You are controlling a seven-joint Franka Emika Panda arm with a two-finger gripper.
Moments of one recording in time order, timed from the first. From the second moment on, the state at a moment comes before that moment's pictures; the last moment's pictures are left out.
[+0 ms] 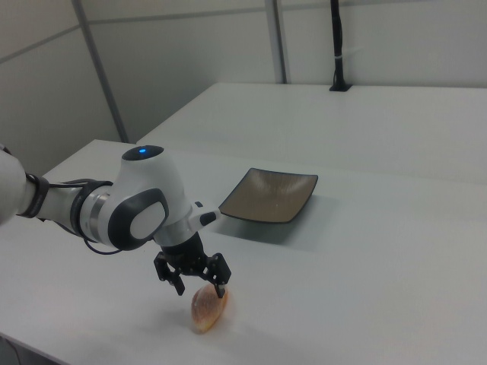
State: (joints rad) arm 0.01 -0.13 -0.07 -2.50 -0.11 2.41 -0.31
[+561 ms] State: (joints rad) arm 0.00 -0.07 -0.07 -2.50 -0.11 2.49 -0.31
